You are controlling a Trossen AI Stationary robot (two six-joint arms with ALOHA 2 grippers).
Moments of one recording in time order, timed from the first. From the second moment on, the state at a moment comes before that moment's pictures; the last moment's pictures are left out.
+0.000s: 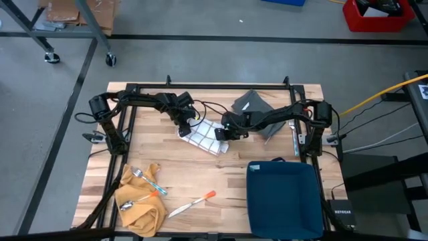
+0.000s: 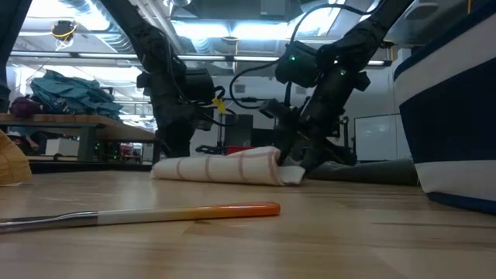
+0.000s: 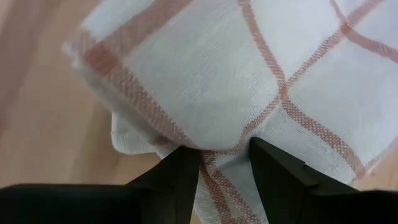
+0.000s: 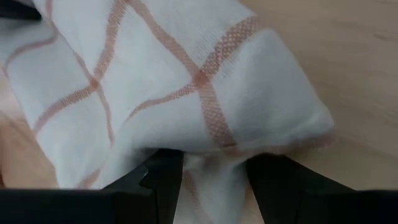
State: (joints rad) left arm 0.50 1.73 0.95 -0.49 0.32 0.09; right arm -0.18 1.89 1.00 -0.17 -0.13 1.14
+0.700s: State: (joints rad) left arm 0.43 1.73 0.95 -0.23 0.32 0.16; right arm -0.18 1.89 0.99 -0.12 -0.06 0.89
